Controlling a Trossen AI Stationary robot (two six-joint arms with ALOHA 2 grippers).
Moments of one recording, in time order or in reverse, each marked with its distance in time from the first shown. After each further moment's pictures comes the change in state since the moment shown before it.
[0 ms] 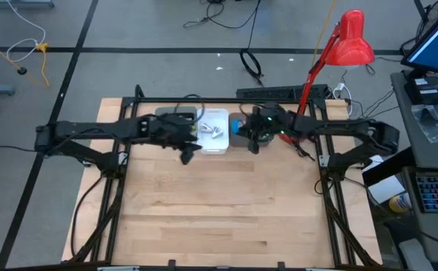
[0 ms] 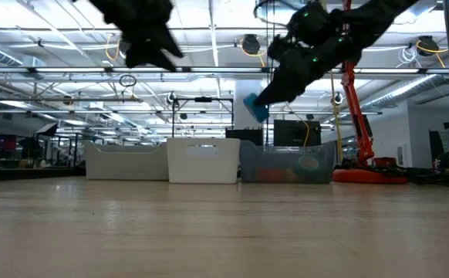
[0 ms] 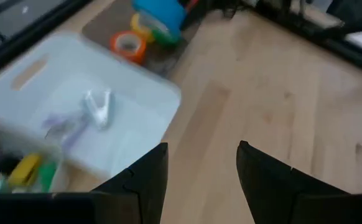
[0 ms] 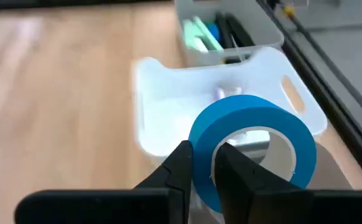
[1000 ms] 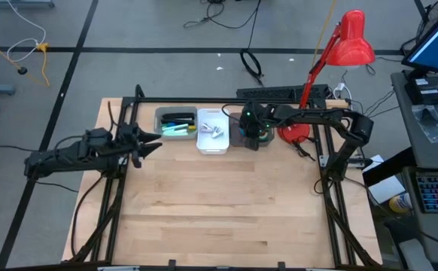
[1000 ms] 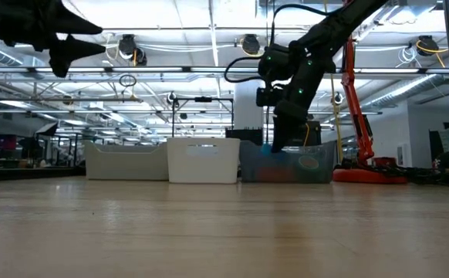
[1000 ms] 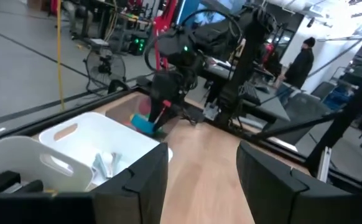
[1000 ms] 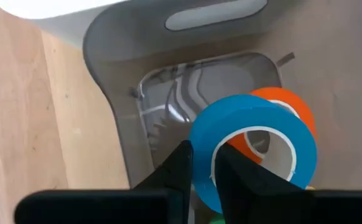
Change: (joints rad) left arm 0.001 -1.029 -0.681 0.289 -0.046 0.009; right arm -0.064 0.282 0.262 -0.525 0.127 -0.087
